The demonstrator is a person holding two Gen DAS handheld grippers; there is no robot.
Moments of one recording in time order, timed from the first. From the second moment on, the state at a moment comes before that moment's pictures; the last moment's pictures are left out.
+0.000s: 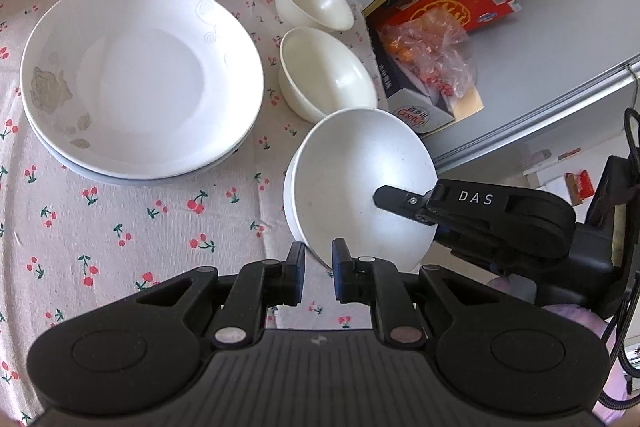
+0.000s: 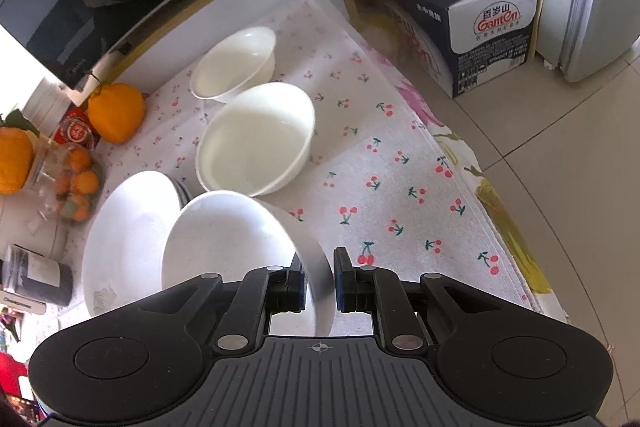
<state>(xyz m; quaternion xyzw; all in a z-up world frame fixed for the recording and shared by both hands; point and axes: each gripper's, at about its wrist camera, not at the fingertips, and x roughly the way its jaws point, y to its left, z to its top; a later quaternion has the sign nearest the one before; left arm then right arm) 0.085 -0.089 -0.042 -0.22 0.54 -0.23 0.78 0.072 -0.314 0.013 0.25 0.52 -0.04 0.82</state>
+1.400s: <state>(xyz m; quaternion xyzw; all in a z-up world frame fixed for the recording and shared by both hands) 0.083 -0.093 -0.012 -0.09 0.49 -0.20 0.85 0.077 -0.337 0.014 0.30 0.49 -0.04 0.82</state>
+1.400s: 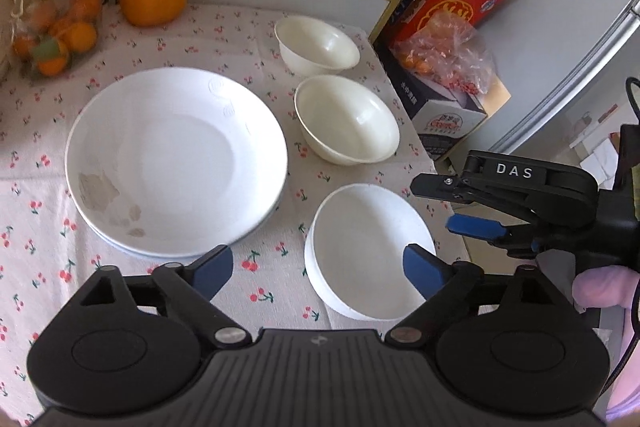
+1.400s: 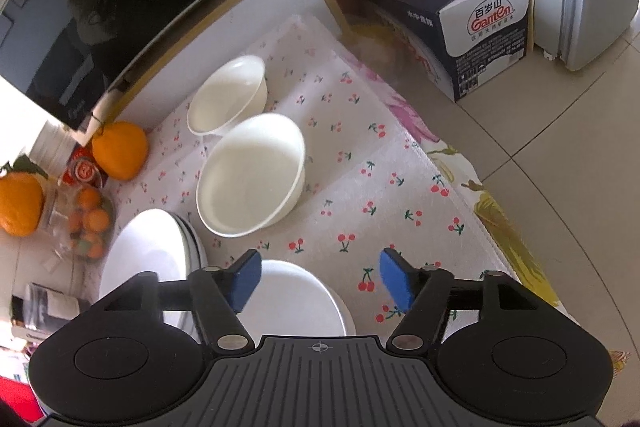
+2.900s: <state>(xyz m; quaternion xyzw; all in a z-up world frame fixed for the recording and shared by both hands) 0.197 -0.116 -0.027 -0.03 0.40 -0.22 0.89 0.120 -0.356 -0.029 0.46 0.40 -0.11 0.79</state>
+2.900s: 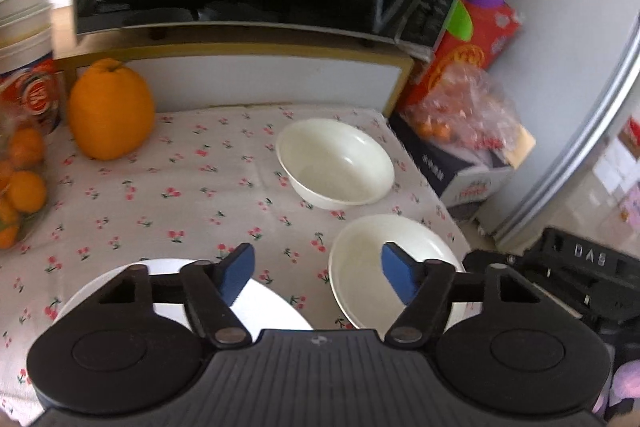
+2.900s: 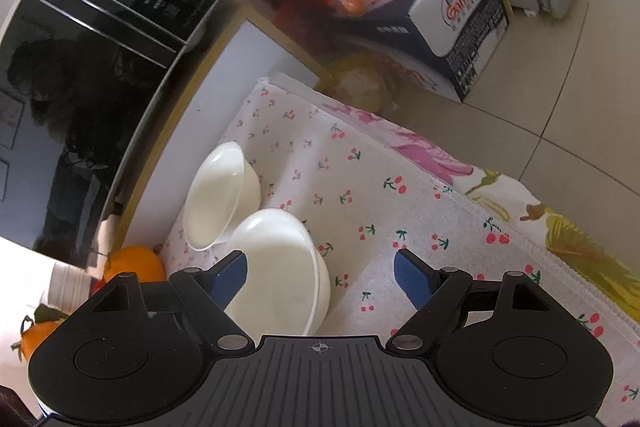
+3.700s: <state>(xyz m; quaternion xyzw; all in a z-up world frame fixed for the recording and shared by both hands) 0.208 -0.120 -0.052 -0.07 0.47 -0.23 0.85 0.131 -0.338 -0.034 0.43 0.41 -0.07 0.80</state>
